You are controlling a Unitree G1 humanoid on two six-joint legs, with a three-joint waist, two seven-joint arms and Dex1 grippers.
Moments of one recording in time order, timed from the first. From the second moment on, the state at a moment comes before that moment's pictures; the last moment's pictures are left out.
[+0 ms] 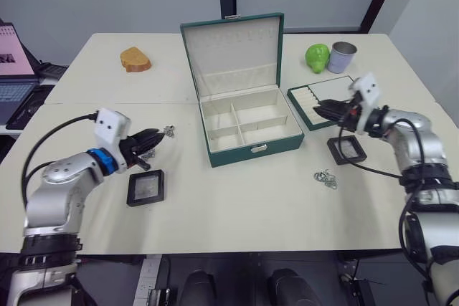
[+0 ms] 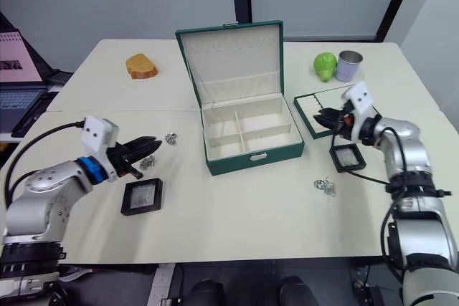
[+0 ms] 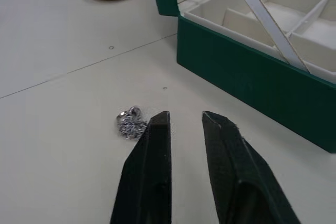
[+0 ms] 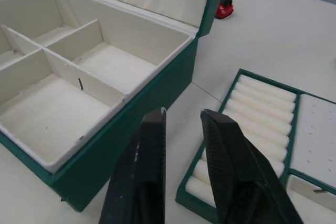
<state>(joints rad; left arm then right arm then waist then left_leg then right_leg) -0.33 0.69 0.18 0.06 -0.39 0.42 -0.77 -0.87 -0.57 0.01 0.67 0.16 0.18 0.97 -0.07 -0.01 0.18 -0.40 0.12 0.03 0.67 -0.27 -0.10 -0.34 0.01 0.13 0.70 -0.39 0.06</state>
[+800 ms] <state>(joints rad) -0.42 0.58 0.05 0.11 -0.30 0.41 -0.80 -0.75 -0.54 0.08 0.50 0.10 0.24 1.12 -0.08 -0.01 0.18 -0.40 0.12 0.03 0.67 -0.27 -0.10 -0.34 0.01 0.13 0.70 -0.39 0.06</state>
